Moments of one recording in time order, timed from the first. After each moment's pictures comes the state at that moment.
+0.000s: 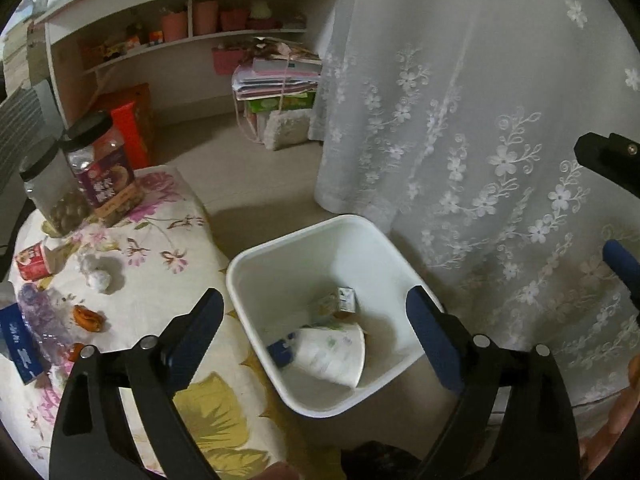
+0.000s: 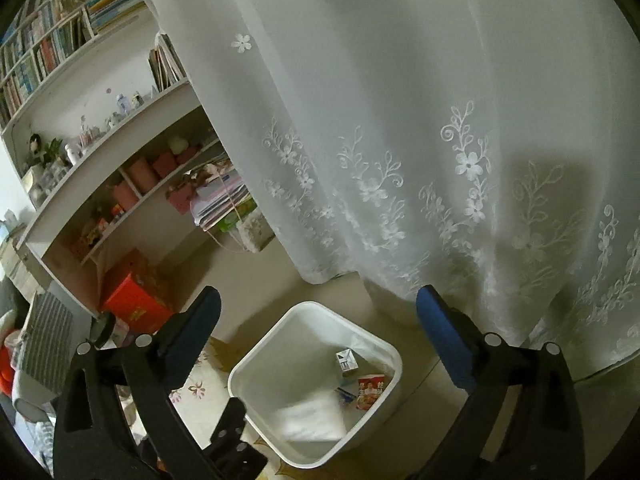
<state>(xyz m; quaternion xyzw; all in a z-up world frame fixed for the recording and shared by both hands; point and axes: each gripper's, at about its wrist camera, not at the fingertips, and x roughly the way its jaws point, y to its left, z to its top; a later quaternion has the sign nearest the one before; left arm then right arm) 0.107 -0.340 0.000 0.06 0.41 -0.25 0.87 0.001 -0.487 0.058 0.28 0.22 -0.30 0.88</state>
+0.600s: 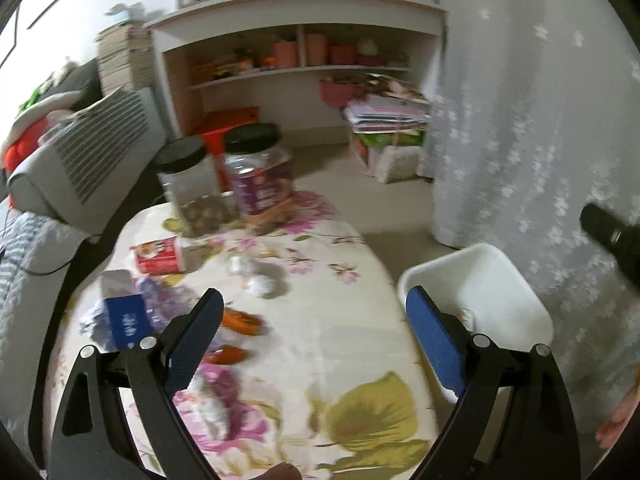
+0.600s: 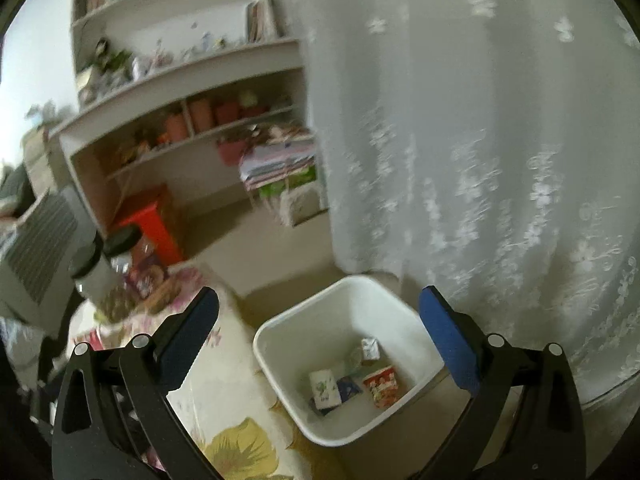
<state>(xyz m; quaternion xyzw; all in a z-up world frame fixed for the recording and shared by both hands) 0.119 -0.191 0.015 0.06 0.35 -0.10 0.93 0.051 -0.366 0.037 0.14 0.27 -0.23 0.92</state>
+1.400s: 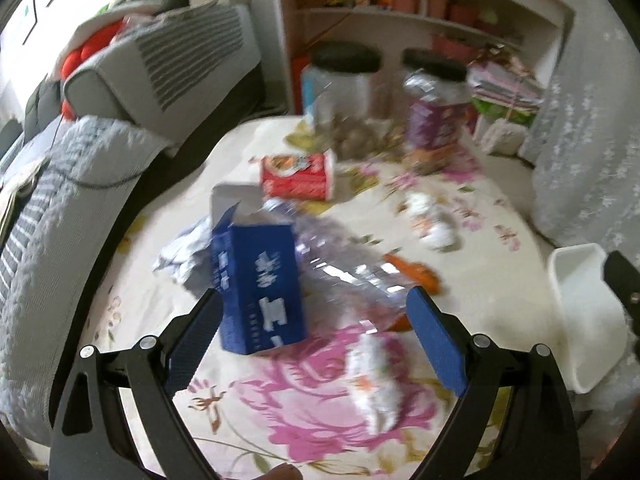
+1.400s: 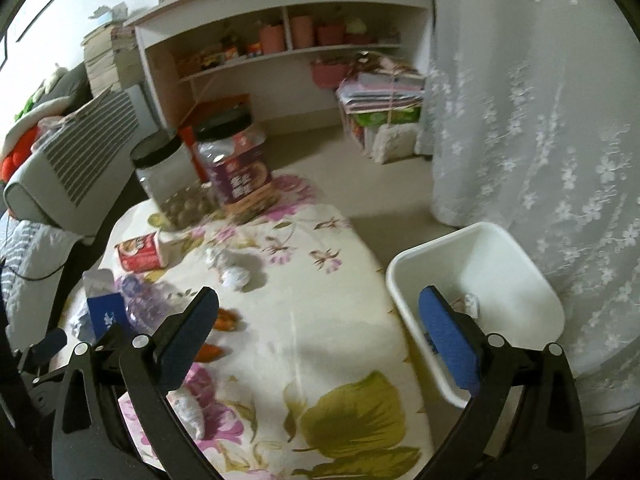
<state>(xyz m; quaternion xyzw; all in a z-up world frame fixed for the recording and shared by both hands) 0.168 -0.037 -0.043 0.02 0.45 0.04 0.89 0.127 -0.243 -0.010 0.09 0.37 -0.10 0.92</state>
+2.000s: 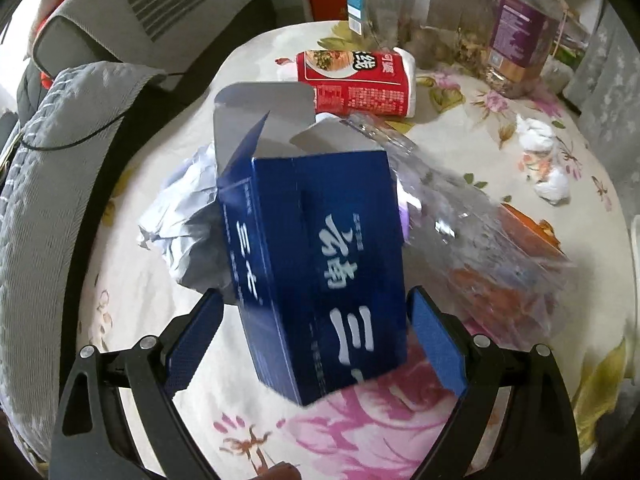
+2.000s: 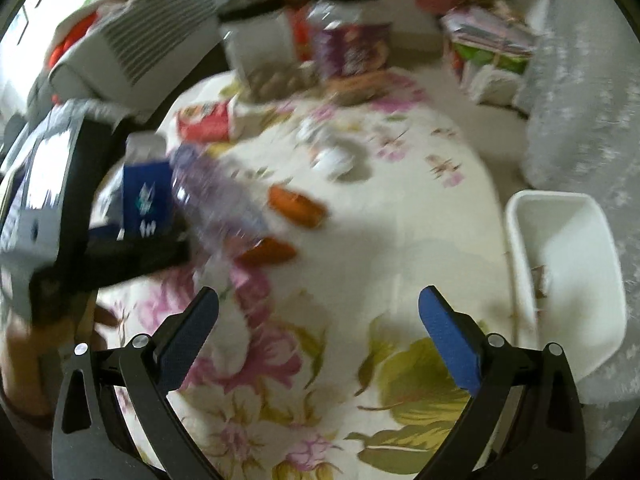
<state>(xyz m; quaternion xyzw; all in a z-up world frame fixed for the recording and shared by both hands) 0.228 0.011 -0.122 0.06 0.56 0.06 0.83 0.151 -0.171 -0.081 0.03 0.52 0.08 0.85</state>
